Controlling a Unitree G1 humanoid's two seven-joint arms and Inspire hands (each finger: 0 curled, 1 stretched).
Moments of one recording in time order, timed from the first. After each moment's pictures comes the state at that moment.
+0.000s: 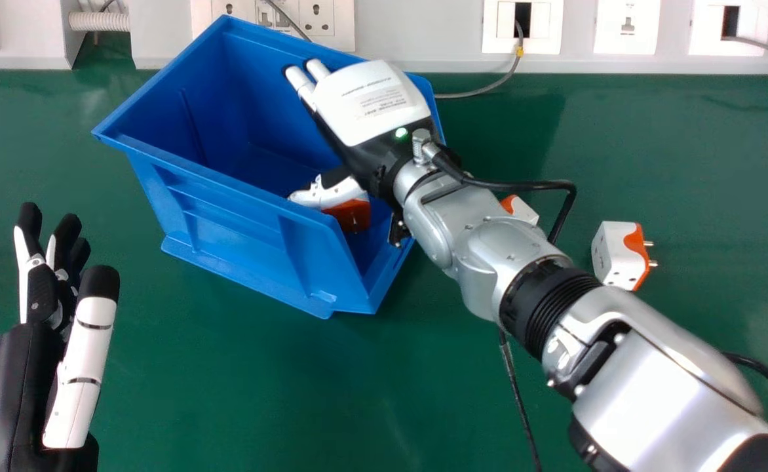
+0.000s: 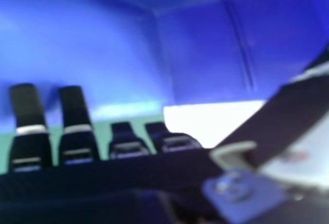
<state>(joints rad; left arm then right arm) 0.49 0.06 0.25 -0.36 -0.16 -0.33 -0.14 -1.16 0.00 0.69 1.13 -0.86 0.04 -0.25</state>
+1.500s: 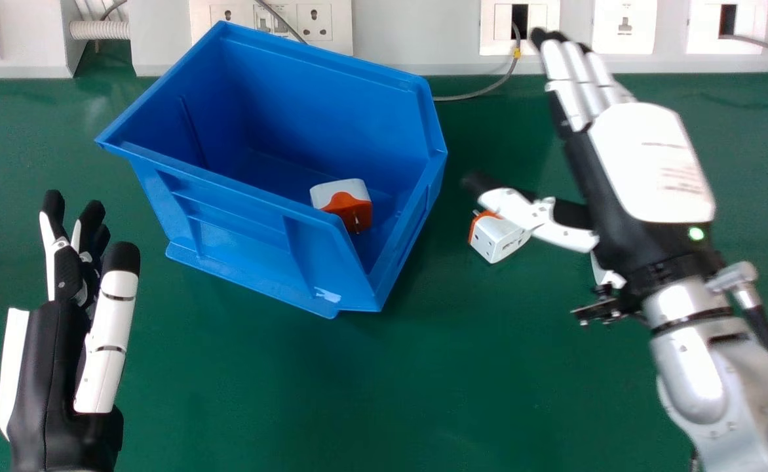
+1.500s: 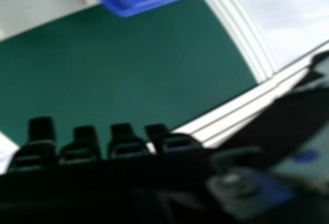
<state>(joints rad) 0.37 0.06 0.23 -0.25 -0.12 -0.32 -0.09 -0.22 -0.45 0.18 0.00 -0.75 -0.08 -0.25</state>
